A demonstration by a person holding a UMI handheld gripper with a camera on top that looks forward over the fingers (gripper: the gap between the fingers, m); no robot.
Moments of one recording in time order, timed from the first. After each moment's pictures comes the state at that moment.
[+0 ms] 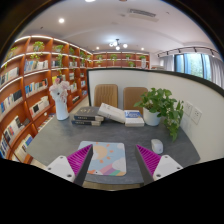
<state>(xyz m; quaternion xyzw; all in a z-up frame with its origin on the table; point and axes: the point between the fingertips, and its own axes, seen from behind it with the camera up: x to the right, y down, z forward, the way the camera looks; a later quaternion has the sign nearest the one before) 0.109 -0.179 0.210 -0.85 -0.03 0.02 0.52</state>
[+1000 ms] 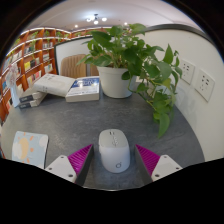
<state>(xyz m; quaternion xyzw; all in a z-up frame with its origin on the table) 0.337 -0.002 -0.006 -0.91 0.04 -0.03 0.40</state>
